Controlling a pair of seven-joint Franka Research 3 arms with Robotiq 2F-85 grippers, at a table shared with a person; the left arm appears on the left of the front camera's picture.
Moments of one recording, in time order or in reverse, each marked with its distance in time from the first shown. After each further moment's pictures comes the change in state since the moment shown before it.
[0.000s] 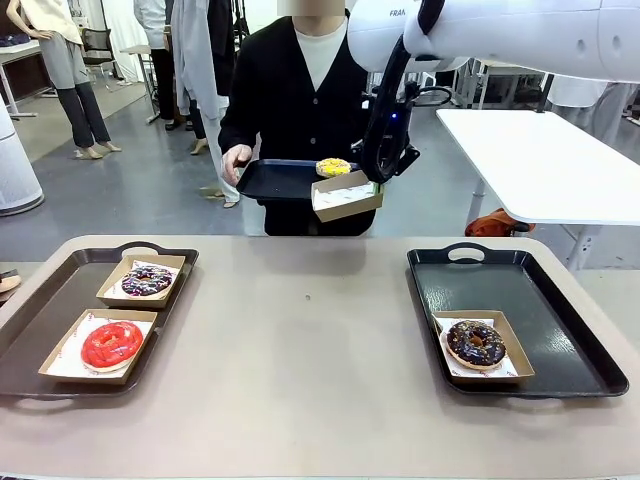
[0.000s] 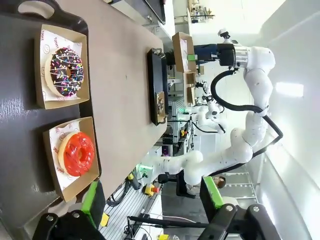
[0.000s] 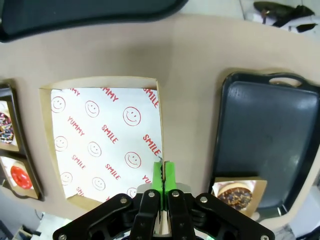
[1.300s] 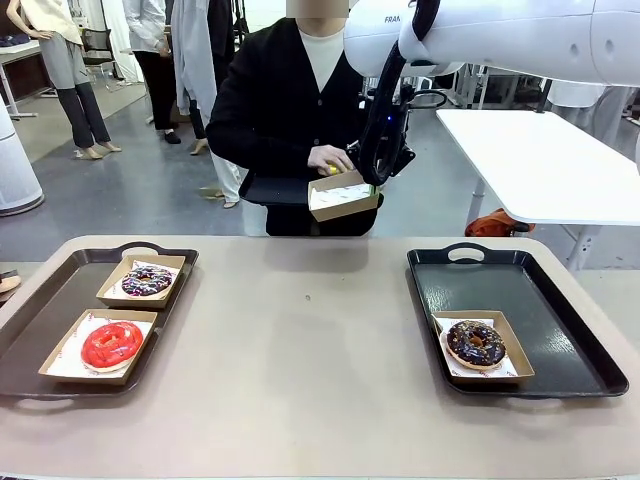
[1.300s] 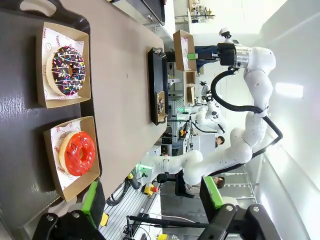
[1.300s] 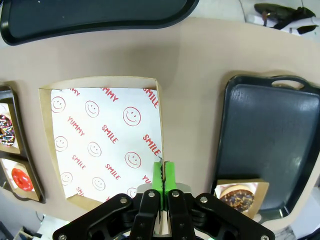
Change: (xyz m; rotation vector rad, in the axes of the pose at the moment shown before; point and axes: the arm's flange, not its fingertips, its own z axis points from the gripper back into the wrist) left arm 0.000 0.004 -0.001 -0.002 0.003 0.008; right arm 0.001 0.003 -0.002 0.002 -0.006 -0.002
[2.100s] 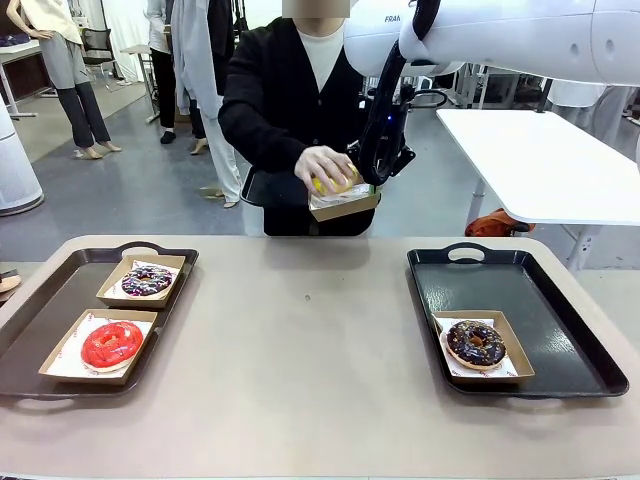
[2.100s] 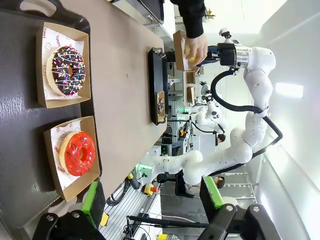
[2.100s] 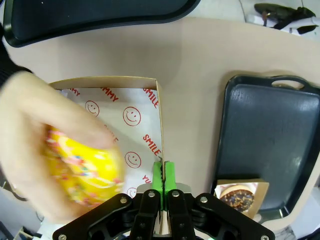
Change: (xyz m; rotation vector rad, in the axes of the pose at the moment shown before) left arm 0.000 0.000 0.000 0.000 0.000 0.000; right arm 0.000 0.000 0.000 0.000 0.000 0.000
